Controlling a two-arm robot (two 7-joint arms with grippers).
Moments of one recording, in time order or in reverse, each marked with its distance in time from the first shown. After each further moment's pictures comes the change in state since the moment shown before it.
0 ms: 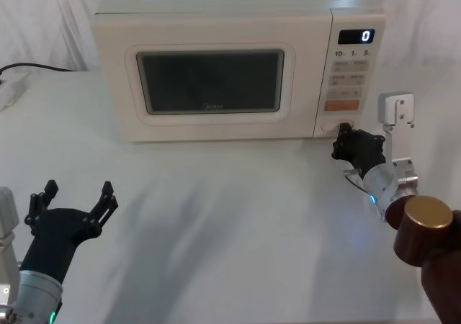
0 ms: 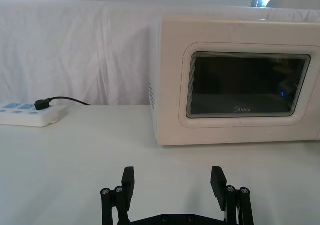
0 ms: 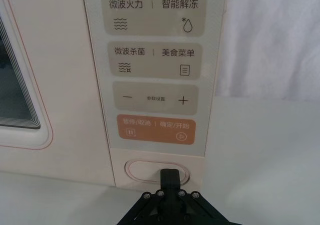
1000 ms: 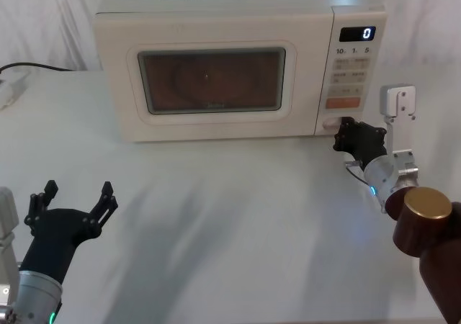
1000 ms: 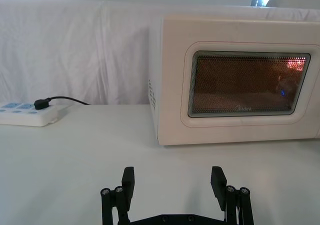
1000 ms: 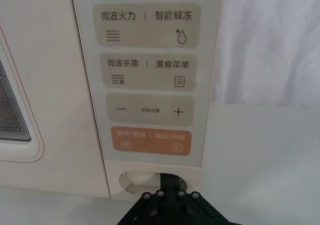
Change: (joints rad) left arm 0.000 0.000 0.000 0.000 0.000 0.000 0.000; right arm 0.056 -0.008 0.022 0.069 -0.012 -0.031 0.003
